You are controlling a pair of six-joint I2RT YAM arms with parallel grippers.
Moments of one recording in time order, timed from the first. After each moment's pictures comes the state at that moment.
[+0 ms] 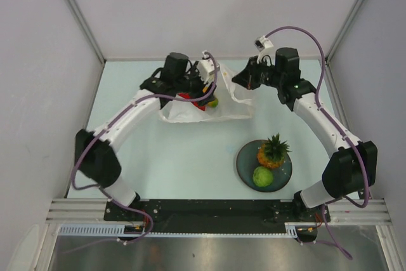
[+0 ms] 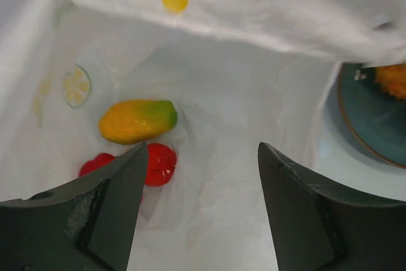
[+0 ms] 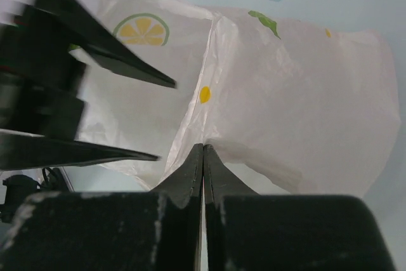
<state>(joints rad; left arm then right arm) -0.54 1.56 1.50 -0.46 0.44 0.36 0.33 1.50 1.34 -0.15 -0.61 0.28</state>
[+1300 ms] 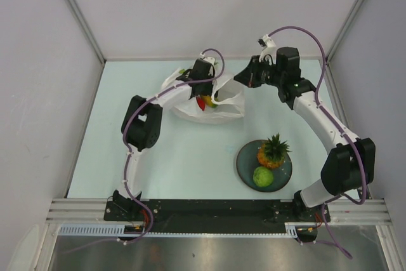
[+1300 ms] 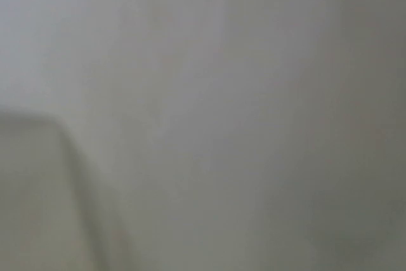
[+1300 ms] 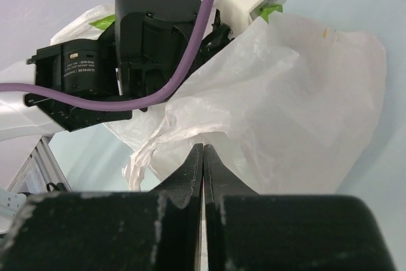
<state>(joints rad) -0.52 2.22 1.78 -0.31 -0.13 -0.20 0.30 1.52 1.34 -0.14 -0.57 0.34</state>
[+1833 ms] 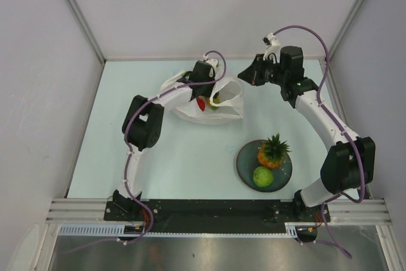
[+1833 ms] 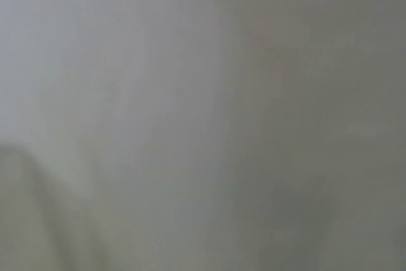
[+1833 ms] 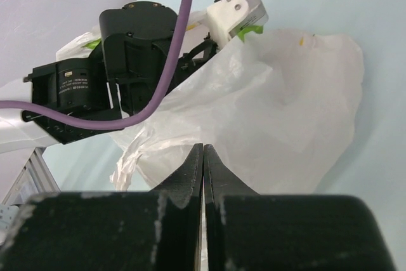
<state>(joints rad) -0.53 2.24 1.75 -0.23 -0.02 -0.18 0.26 1.54 1.34 -0.12 -0.57 0.35</state>
